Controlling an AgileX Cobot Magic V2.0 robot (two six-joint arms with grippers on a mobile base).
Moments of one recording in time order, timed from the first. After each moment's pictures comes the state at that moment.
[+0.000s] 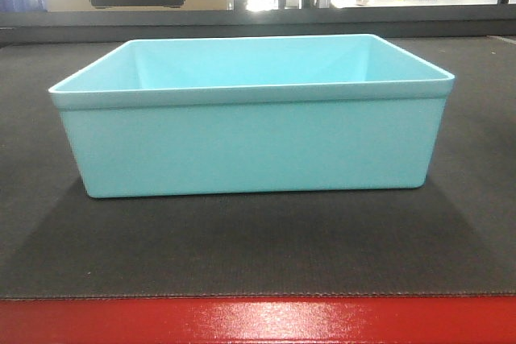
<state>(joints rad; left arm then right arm) -0.07 1.12 -0.75 0.05 0.50 -0.11 -0.03 1.27 -0.89 -0.04 0.65 0.07</state>
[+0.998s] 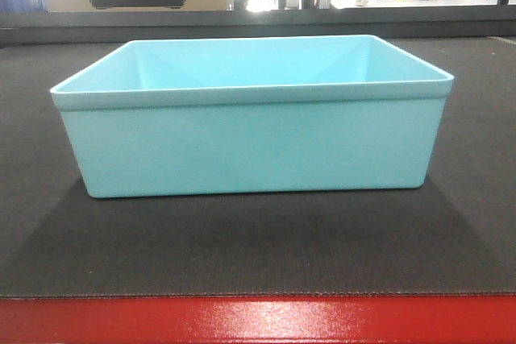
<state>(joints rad) -0.07 0.17 -0.45 0.04 0.39 -0.11 -0.03 0.17 -0.44 -0.04 0.37 0.07</state>
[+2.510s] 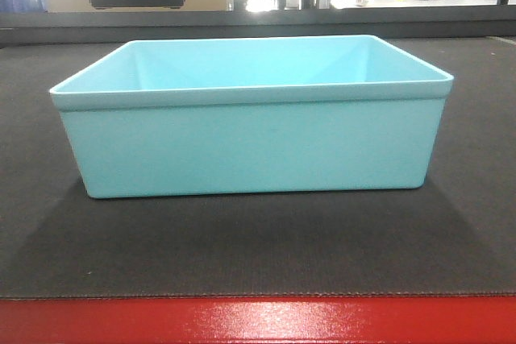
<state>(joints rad) 0.03 0.00 0.00 0.03 0.09 -0.06 -0.03 0.17 -0.44 -0.04 0.35 0.06</state>
